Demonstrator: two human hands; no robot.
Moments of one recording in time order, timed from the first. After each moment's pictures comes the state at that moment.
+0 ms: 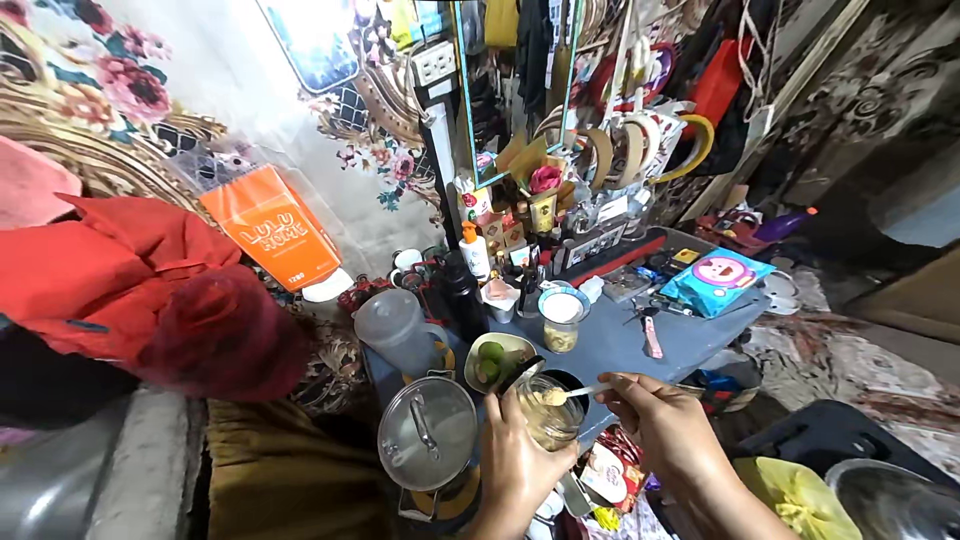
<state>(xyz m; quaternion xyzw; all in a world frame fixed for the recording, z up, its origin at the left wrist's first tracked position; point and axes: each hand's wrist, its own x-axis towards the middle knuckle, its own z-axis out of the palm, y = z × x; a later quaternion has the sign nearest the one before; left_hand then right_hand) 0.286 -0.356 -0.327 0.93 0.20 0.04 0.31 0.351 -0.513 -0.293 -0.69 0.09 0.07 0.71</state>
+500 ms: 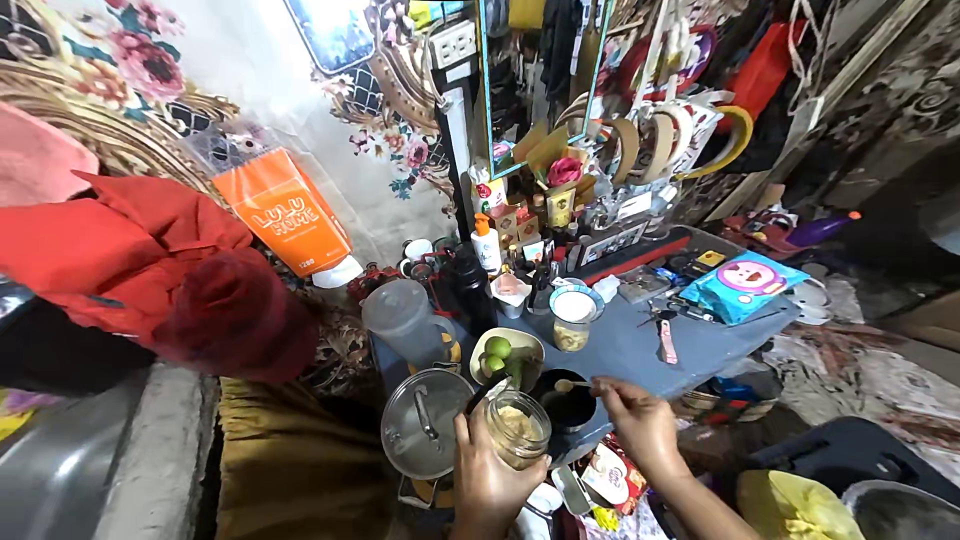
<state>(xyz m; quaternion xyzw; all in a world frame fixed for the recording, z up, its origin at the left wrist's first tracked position) 0.249 -0.333 -0.352 0.91 0.25 0.12 0.31 0.373 -0.524 -0.387 -0.86 -0.10 -0.03 0.51</state>
